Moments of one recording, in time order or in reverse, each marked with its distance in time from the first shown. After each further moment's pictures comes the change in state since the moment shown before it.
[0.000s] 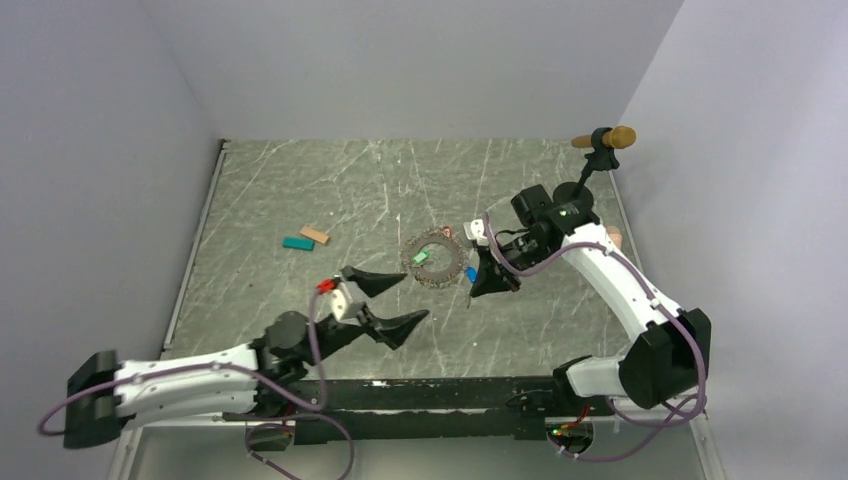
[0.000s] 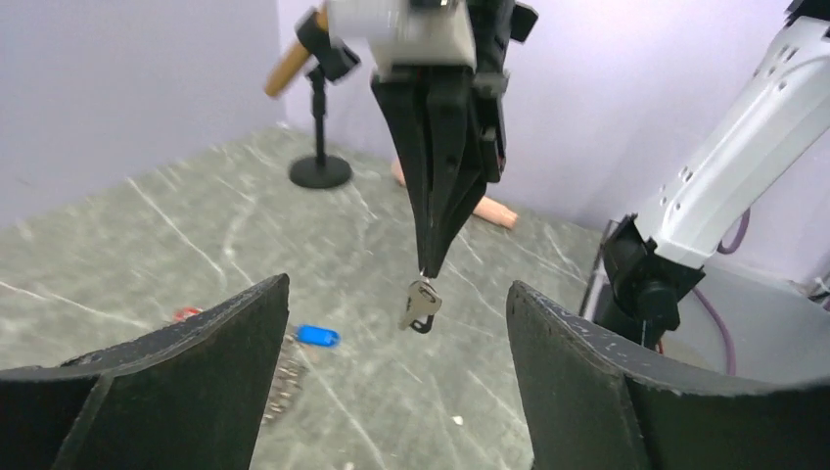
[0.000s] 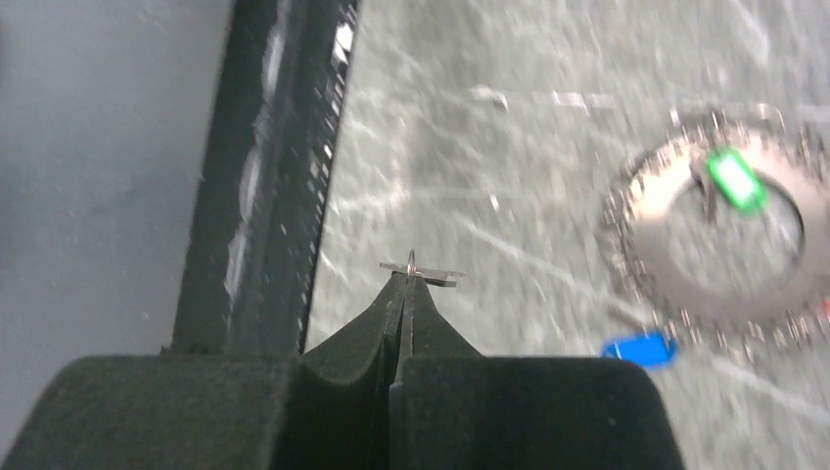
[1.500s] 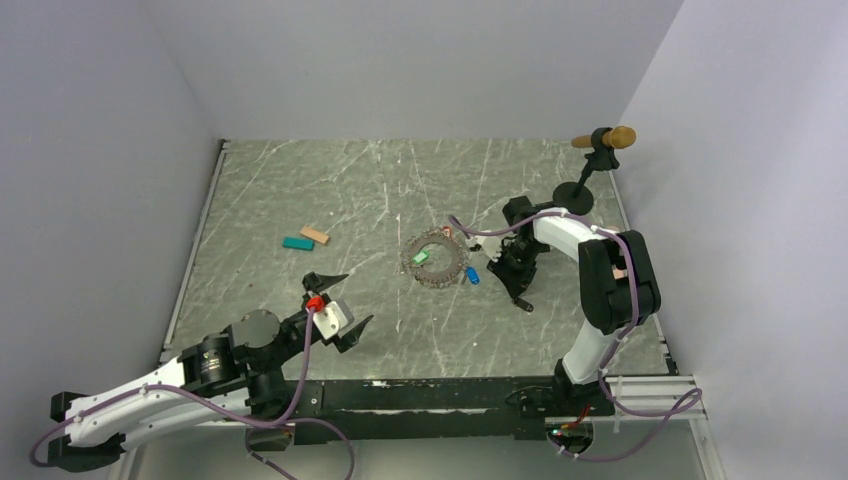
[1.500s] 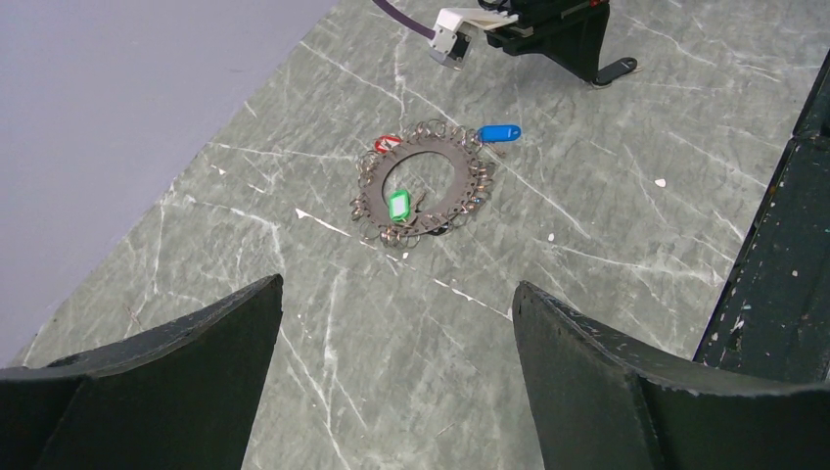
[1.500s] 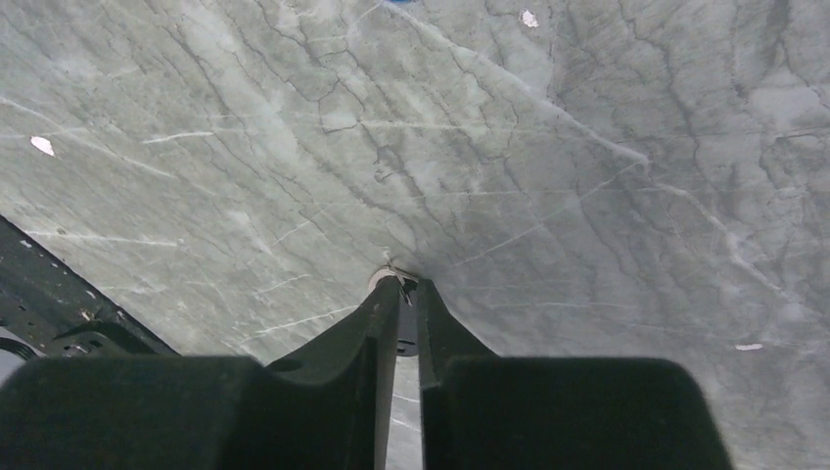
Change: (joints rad) left arm 0.032 -0.505 0.228 -1.118 -0.141 0.403; right arm -0.127 0.438 -0.045 0.211 0.782 0.343
